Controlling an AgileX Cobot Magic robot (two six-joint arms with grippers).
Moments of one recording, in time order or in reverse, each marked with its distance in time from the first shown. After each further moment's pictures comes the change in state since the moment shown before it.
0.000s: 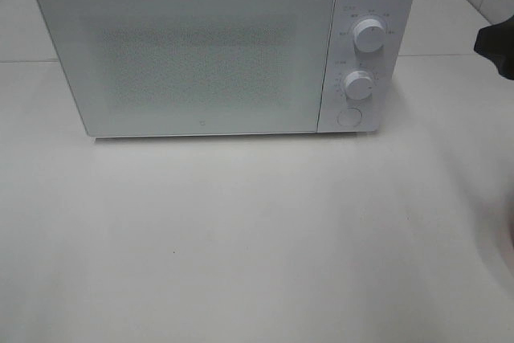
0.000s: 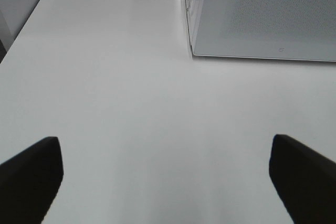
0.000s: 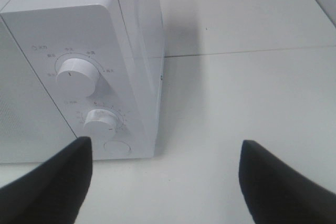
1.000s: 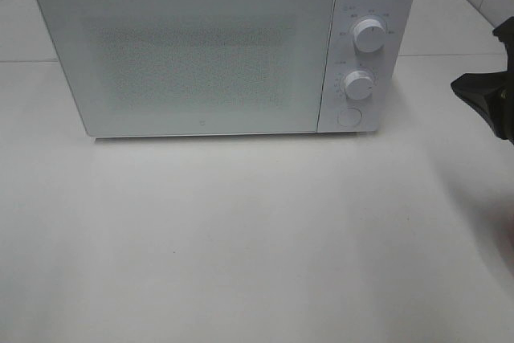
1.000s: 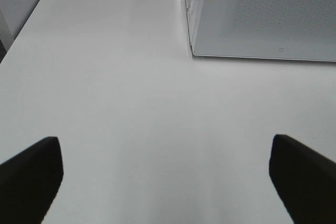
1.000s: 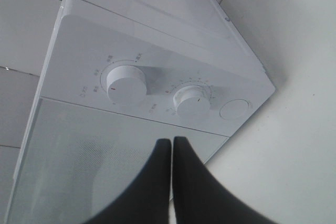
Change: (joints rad) left arm 0.000 0.000 0.000 0.000 0.000 0.000; right arm 0.000 0.150 0.211 -0.291 -0.488 1.129
